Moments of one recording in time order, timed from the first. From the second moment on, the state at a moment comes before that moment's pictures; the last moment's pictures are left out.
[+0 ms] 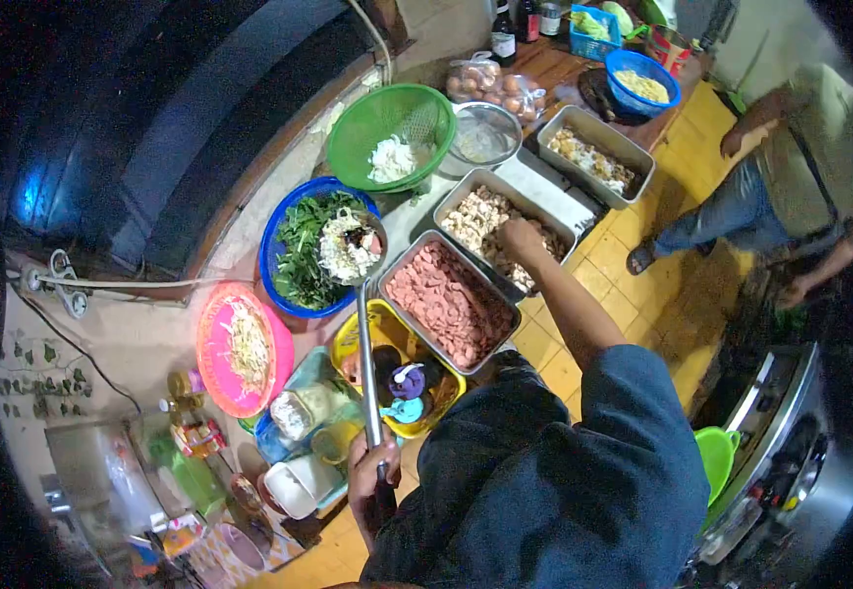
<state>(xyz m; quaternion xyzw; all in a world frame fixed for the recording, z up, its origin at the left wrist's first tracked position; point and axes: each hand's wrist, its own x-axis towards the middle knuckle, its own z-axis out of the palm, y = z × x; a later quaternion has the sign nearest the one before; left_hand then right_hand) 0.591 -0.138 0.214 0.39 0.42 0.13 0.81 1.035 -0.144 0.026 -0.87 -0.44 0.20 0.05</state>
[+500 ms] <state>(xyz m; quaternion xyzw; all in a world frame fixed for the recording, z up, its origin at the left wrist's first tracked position) 0.617 -0.156 0.201 0.41 0.46 0.05 0.79 1.043 -0.169 0.021 -0.74 -0.61 0.23 0.16</state>
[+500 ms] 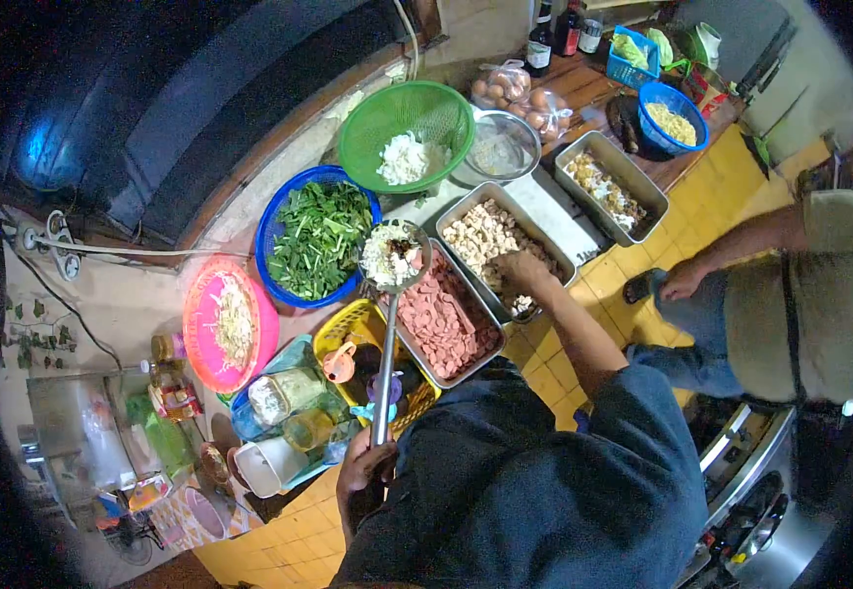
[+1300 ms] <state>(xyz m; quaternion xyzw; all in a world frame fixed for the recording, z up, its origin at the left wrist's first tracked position) 0.628 -0.131 0.164 0.63 0.31 -0.03 0.71 1.017 -0.097 0.148 -0.73 -0.62 0.19 0.22</state>
